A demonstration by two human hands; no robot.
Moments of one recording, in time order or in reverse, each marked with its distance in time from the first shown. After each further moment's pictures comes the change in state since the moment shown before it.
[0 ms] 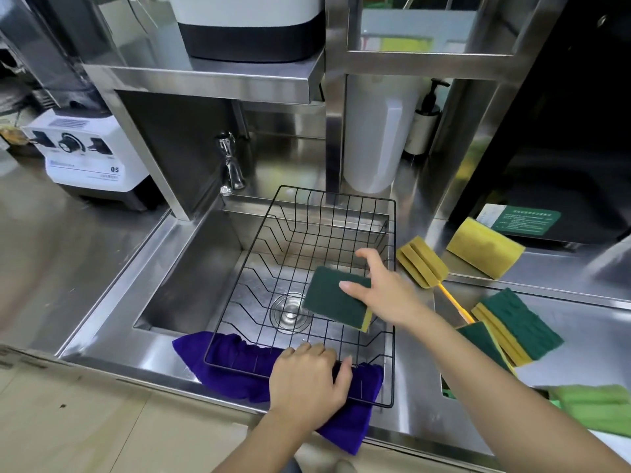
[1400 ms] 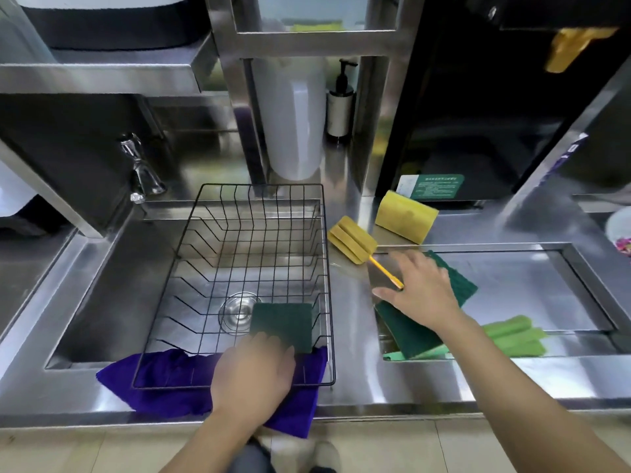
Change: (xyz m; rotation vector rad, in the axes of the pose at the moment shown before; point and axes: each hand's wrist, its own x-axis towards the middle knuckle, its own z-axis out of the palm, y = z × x) left_hand 0.003 0.000 -0.001 0.009 -0.092 0.060; right_hand -0.061 0.101 -0.052 -0.427 0.287 0.260
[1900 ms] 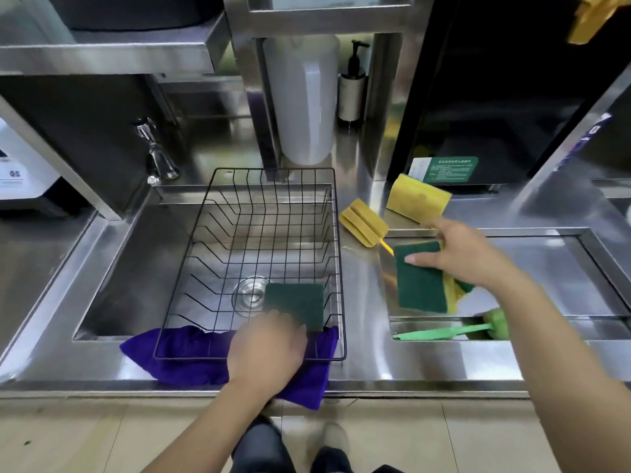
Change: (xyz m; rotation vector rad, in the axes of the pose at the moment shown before) left_hand 0.000 0.002 -0.001 0.006 -0.080 -0.033; right_hand -0.005 0.008 -0.057 0.298 -0.117 0.046
